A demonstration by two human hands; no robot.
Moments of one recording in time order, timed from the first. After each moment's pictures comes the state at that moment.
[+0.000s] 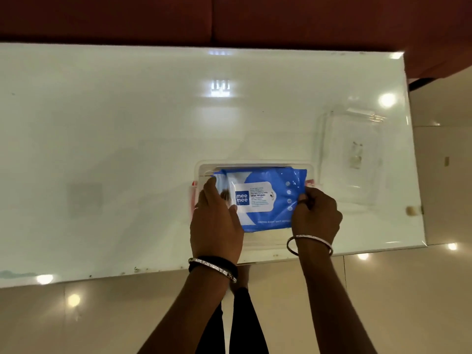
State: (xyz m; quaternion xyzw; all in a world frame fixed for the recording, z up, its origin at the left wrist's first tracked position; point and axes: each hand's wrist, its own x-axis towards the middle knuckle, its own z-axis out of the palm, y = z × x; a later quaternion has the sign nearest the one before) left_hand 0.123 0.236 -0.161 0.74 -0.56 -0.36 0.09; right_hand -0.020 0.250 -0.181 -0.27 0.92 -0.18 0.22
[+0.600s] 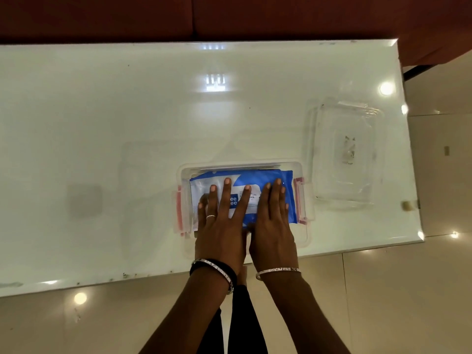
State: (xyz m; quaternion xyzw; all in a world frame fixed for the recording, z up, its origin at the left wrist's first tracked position) left_hand 0.105 0.254 -0.210 0.57 -0.75 -0.31 -0.14; right_hand 0.007 0.274 -0.194 -0.53 0.77 0.04 0.35
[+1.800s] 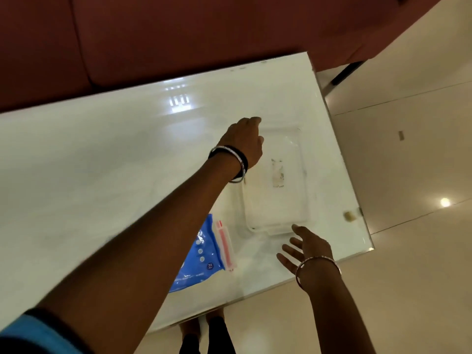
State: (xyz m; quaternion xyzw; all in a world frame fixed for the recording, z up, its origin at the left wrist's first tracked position) left_hand -0.136 0.059 -0.211 0.45 -0.79 -0.40 -0.06; right_hand -0.204 0.287 -0.215 0.28 0.76 -0.36 0.46
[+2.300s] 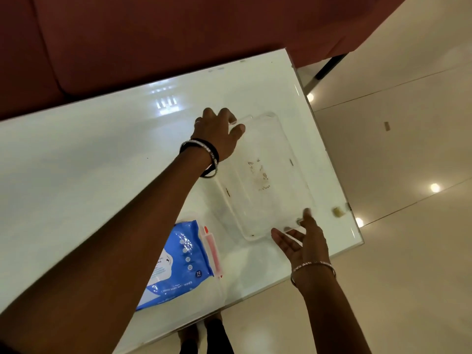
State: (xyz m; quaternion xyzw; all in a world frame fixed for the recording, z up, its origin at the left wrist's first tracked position) left_hand -0.132 0.038 -0.214 0.51 -0.76 -0.40 -0.03; right_hand -0.213 0.280 -0.206 0.30 0.69 -0.51 0.42
